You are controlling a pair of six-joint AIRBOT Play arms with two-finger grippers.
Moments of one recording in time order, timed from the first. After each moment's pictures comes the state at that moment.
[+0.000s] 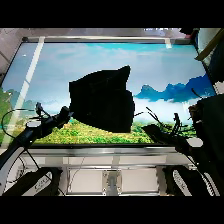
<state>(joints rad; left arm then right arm) 0.05 -1.05 0.37 0.26 -0.43 -1.20 -0.08 -0.65 0.14 -0.43 0.85 1.28</state>
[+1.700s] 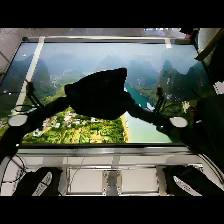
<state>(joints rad) 0.05 -0.73 0.61 0.42 -0.67 -0.98 0.40 -0.83 0.61 -0.14 0.49 0.94</state>
